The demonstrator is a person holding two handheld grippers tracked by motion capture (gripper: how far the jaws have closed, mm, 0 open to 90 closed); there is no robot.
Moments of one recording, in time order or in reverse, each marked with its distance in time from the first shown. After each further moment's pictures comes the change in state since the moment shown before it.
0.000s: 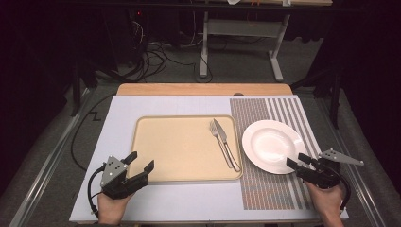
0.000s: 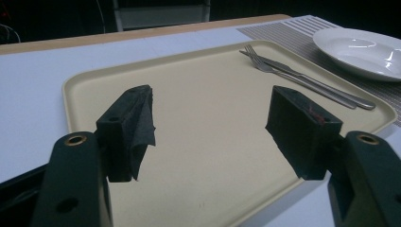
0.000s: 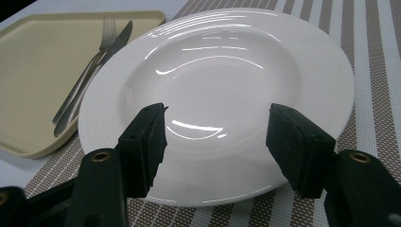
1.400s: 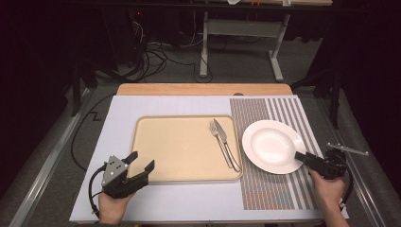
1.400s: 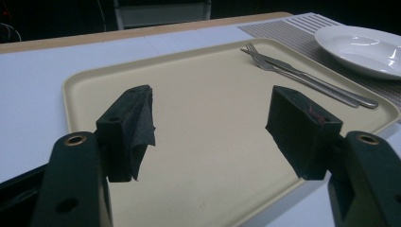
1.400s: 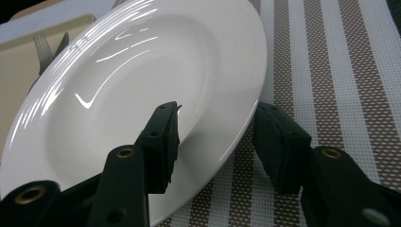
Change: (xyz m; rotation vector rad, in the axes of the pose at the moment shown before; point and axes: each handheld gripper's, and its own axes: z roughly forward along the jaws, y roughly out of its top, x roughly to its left) left arm 0.000 0.000 0.002 0.005 0.004 0.003; right arm -0.044 0.004 0.017 0.099 -0.066 0.262
